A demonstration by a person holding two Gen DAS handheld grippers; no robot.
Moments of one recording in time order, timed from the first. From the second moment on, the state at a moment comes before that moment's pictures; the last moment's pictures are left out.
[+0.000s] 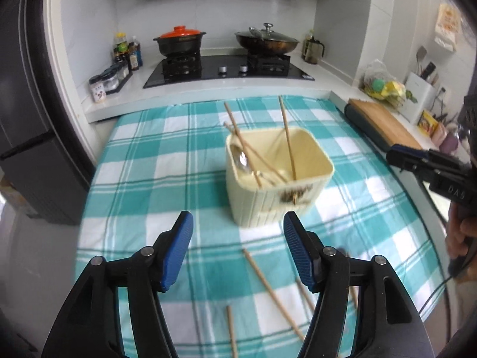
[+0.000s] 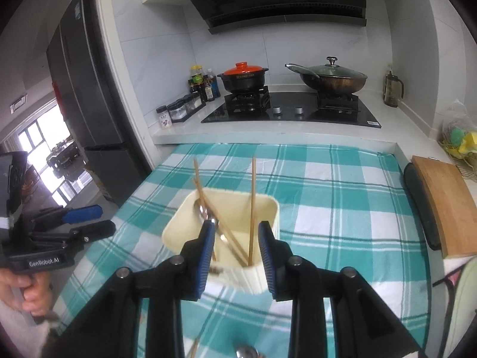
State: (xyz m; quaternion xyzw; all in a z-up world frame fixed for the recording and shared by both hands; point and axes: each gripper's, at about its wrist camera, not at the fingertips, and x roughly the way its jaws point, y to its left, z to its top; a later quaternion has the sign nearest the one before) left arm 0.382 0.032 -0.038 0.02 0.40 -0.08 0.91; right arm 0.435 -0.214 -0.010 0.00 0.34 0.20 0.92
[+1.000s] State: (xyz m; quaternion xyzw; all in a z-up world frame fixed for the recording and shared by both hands) left arm 0.222 0.047 -0.173 0.02 0.44 0.02 0.90; right arm 0.175 -0.274 -0.170 0.03 0.42 0.07 0.91
